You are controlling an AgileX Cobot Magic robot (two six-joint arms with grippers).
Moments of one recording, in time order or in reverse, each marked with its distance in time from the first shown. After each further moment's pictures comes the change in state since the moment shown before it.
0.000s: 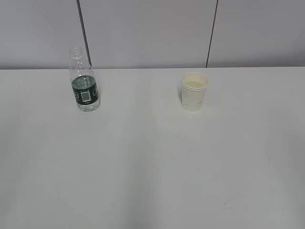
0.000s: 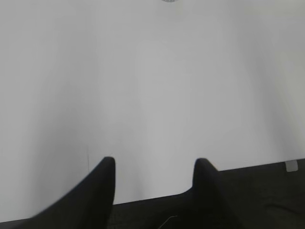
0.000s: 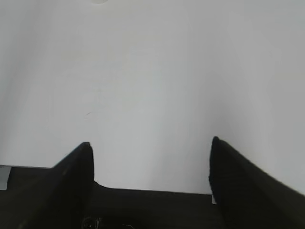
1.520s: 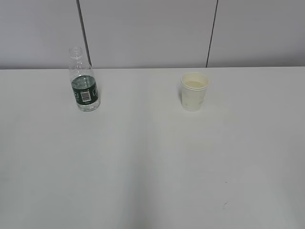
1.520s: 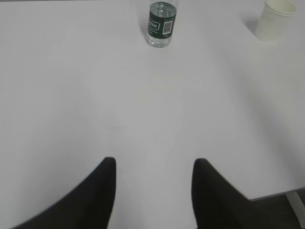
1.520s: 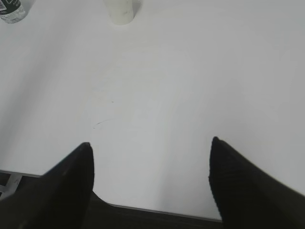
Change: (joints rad) left arm -0.005 -0.396 0.259 0.005 -0.146 0.050; right arm 0.000 -0.318 0.233 0.039 -0.106 -0.070
